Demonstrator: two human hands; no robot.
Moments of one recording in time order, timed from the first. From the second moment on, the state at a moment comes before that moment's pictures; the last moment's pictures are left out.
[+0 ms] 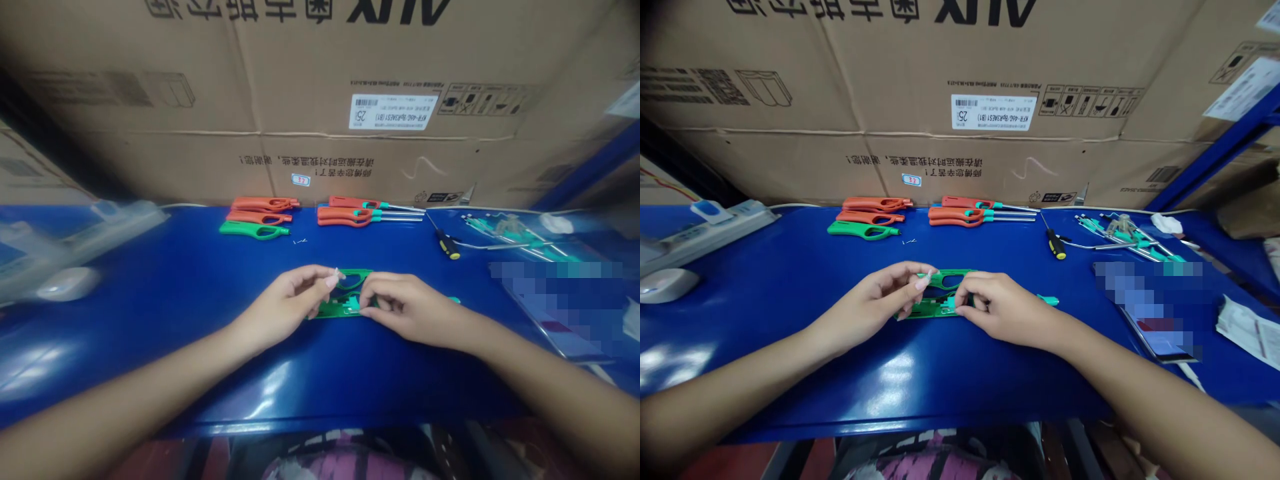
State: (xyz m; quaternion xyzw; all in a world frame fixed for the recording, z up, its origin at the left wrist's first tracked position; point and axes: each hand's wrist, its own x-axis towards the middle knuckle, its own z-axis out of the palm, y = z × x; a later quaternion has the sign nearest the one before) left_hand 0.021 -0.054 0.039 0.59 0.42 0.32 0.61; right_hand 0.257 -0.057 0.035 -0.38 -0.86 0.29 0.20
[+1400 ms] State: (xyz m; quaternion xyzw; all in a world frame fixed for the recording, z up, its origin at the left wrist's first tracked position) left_hand 0.019 -0.054 0.022 0.77 0.40 0.30 0.39; right_hand 0.250 -0.051 0.035 -0.45 -0.65 0.58 0.19
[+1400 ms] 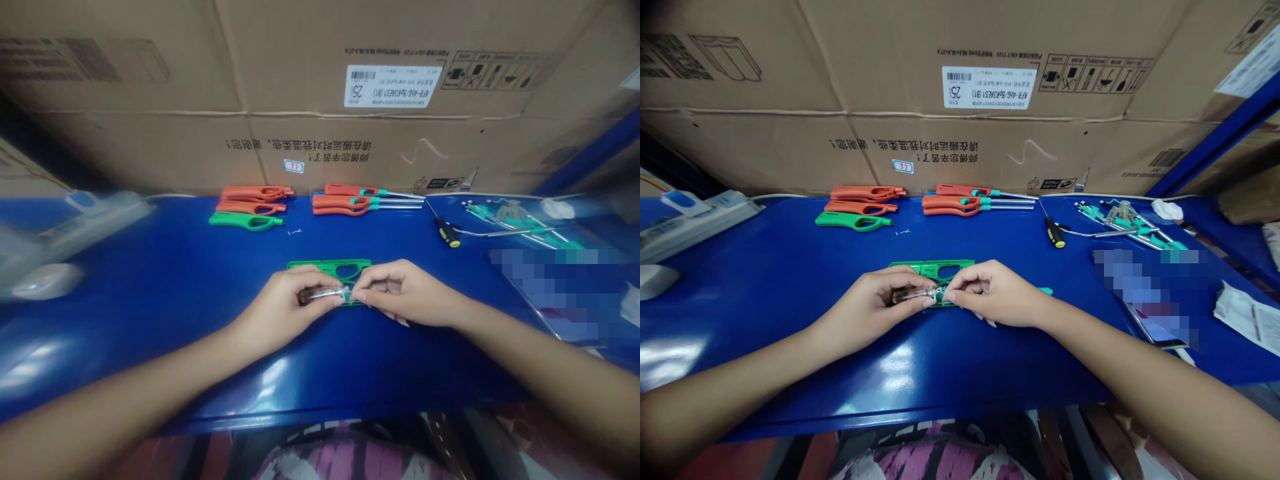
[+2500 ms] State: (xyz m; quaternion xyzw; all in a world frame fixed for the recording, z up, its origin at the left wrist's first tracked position) left_hand 0.024 -0.060 0.018 0.76 0.40 0.31 0.40; right_hand 0.245 -0.054 0.033 -0.45 -0.67 0.56 0.20
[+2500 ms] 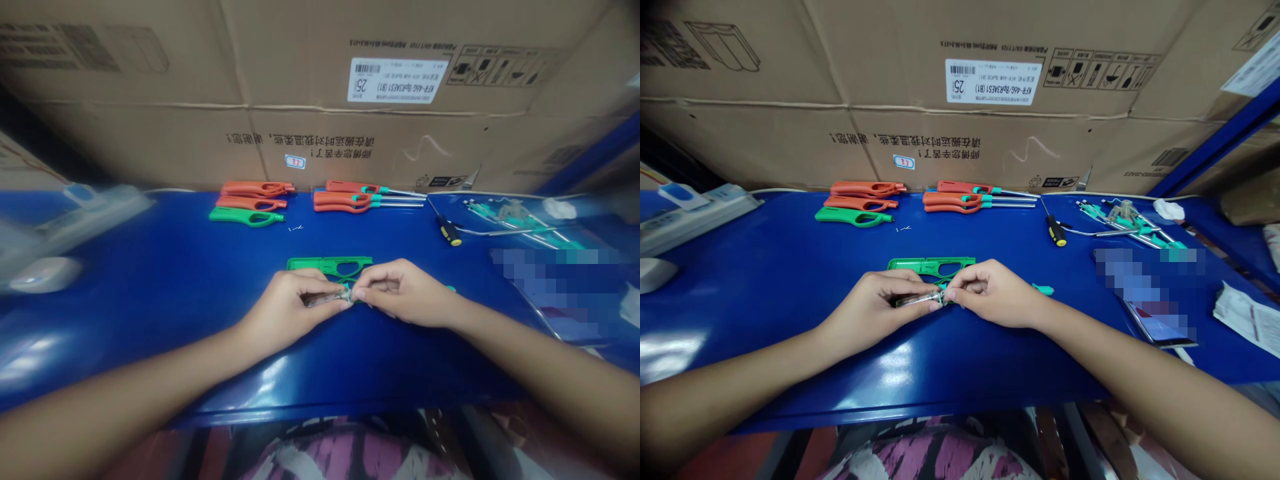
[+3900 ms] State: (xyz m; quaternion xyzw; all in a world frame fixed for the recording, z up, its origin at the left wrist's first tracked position) left_hand 0.026 -0.063 0.018 0.76 0.42 0.31 0.39; right_hand 0.244 -0.053 0.034 -0.49 -0.59 0.59 0.24
